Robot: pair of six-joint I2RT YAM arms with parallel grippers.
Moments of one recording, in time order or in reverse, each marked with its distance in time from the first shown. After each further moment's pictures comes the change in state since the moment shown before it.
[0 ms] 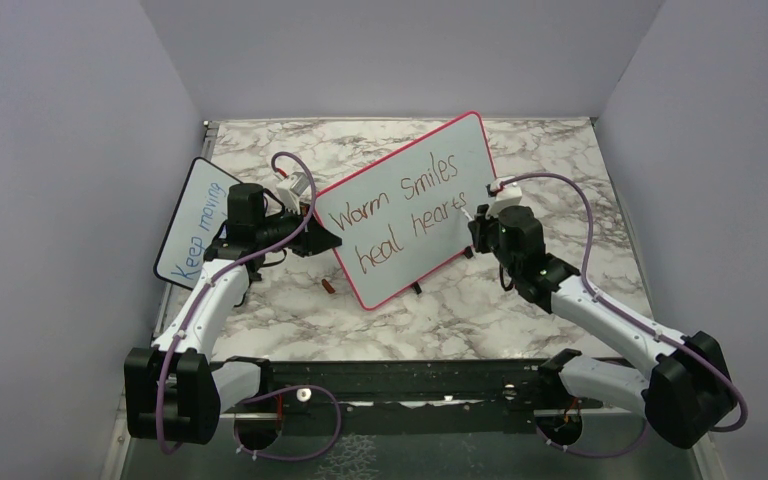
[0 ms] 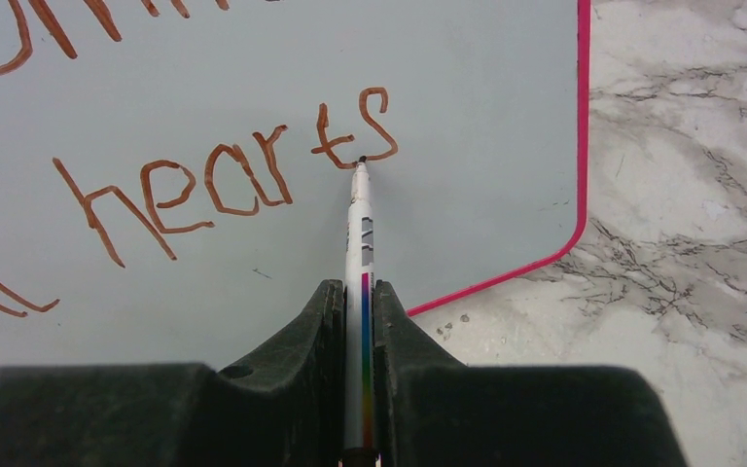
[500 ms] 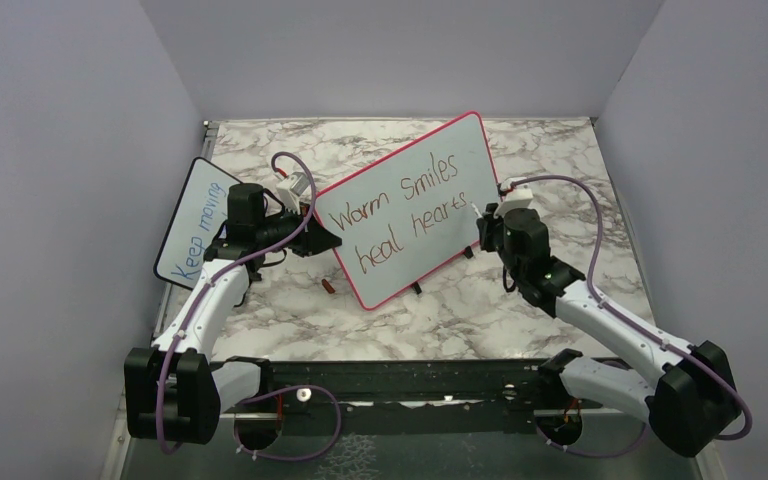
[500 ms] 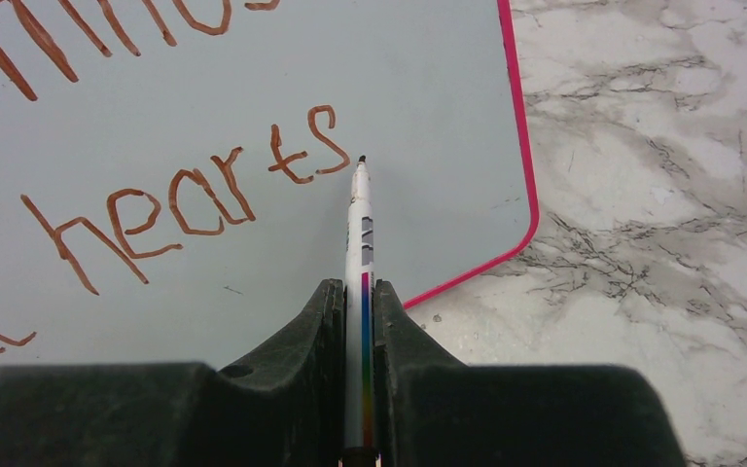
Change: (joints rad) left arm 0.000 0.000 0.000 0.000 0.000 0.000; right arm -0.001 -0.051 -0.014 -0.003 0.089 0.023
